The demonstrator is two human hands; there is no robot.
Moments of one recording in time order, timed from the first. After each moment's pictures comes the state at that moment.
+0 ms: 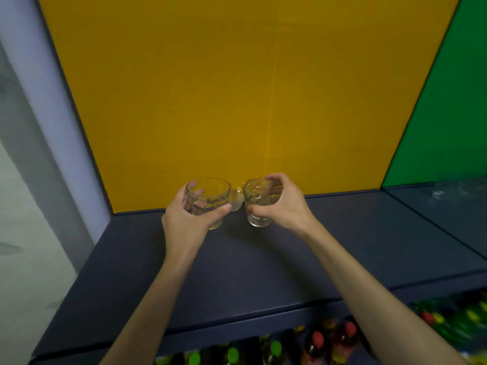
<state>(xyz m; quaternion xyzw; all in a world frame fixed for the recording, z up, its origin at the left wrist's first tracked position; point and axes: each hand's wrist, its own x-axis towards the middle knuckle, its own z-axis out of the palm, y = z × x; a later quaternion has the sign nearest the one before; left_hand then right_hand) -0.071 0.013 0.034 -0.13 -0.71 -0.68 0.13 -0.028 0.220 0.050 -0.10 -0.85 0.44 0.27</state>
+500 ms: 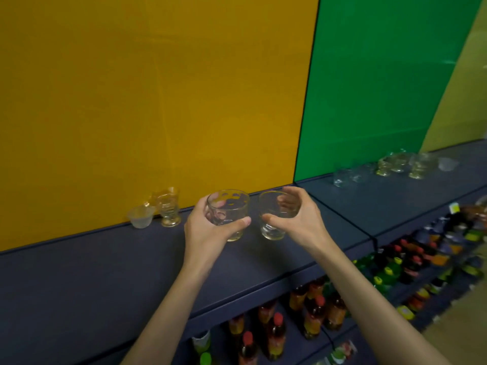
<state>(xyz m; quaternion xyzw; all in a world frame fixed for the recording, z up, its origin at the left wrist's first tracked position) 0.026 0.211 0.032 -0.25 -0.68 -0.69 -0.02 0.138 0.386 0.043 -0.20 -0.78 0.49 0.34</state>
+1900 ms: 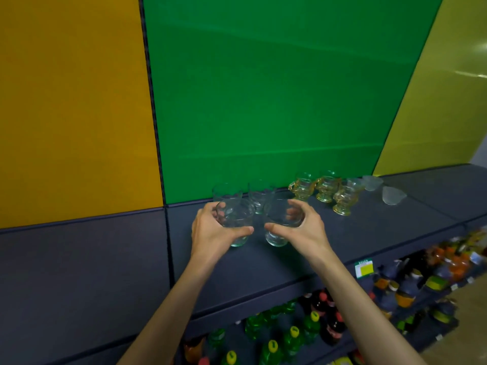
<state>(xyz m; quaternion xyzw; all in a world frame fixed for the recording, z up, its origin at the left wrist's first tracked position) 0.132 0.711 0.005 -0.19 -0.77 -0.61 -0.02 0.243 0.888 0.010 -0.25 -0.79 0.45 0.33</state>
